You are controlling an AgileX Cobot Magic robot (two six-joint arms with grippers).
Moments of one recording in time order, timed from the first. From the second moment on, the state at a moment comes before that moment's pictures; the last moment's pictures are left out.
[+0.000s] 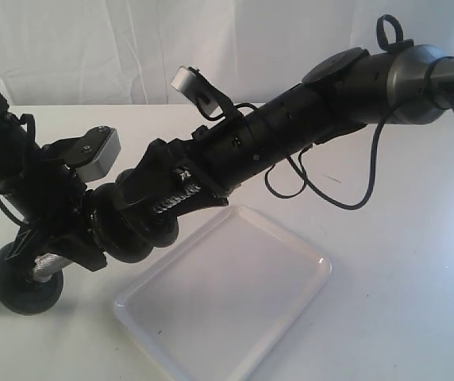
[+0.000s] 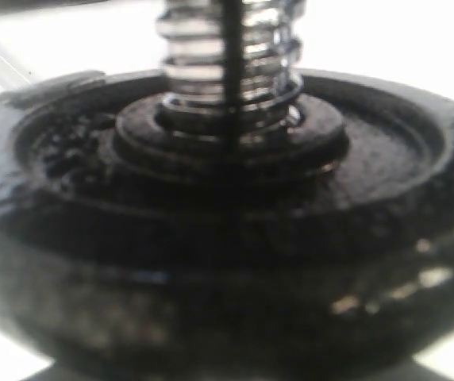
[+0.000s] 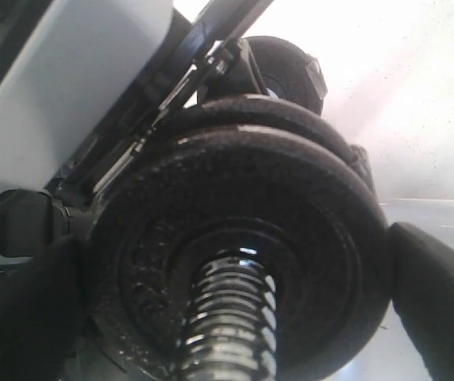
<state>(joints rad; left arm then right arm) -0.26 1.70 -1.15 -0.61 1.15 1.66 0.46 1.94 -1.36 1.23 1.11 -0.94</state>
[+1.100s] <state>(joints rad) -0.26 1.70 -1.15 -0.71 1.14 1.66 0.45 1.86 -1.36 1.17 1.05 -0.98</state>
